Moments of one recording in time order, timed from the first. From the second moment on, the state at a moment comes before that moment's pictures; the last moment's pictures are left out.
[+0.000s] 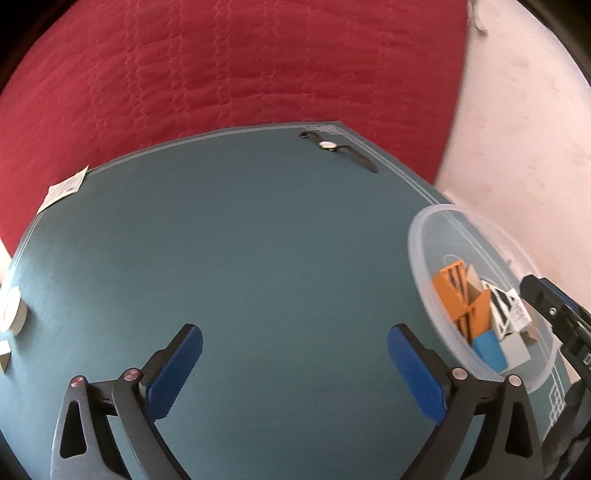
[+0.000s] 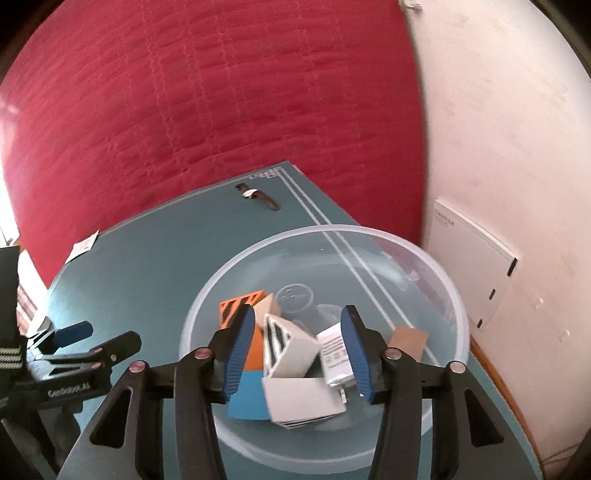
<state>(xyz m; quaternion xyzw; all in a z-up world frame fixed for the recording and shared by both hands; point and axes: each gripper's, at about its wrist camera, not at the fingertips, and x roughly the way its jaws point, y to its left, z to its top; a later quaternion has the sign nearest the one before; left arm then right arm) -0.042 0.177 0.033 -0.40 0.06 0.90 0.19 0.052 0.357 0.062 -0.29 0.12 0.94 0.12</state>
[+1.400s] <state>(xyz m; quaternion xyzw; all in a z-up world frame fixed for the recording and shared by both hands) -0.051 0.030 0.028 -0.39 0.01 0.92 0.05 0.003 0.200 0.061 -0.33 0.06 0.94 -0.06</state>
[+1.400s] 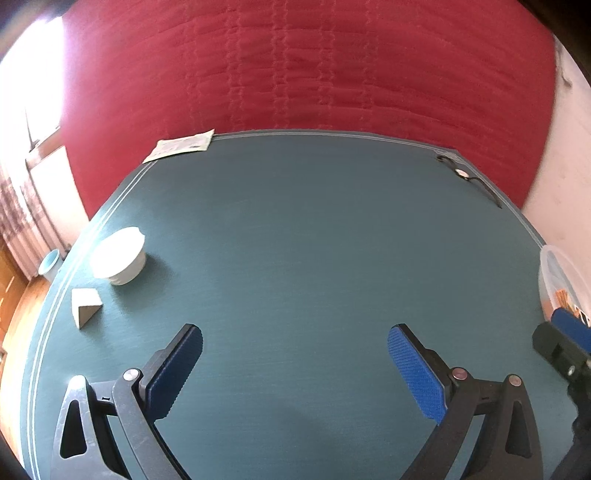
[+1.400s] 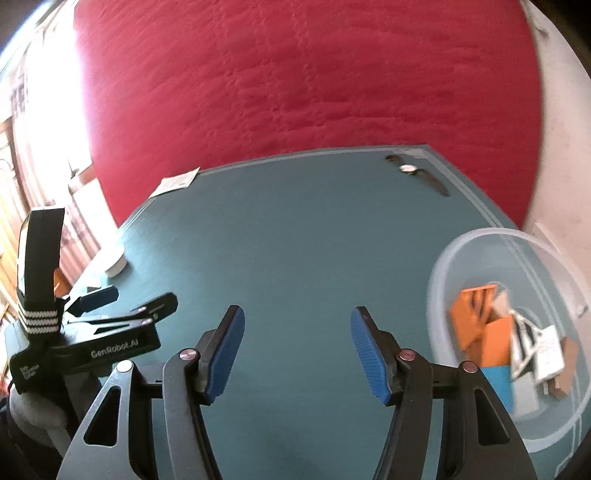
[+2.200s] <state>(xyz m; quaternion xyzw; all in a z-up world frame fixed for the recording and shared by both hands) -0.047 -0.068 0.023 -0.39 -0.02 0.92 -0.06 -0.017 0.146 0.032 -0.39 0.06 0.91 -0.12</state>
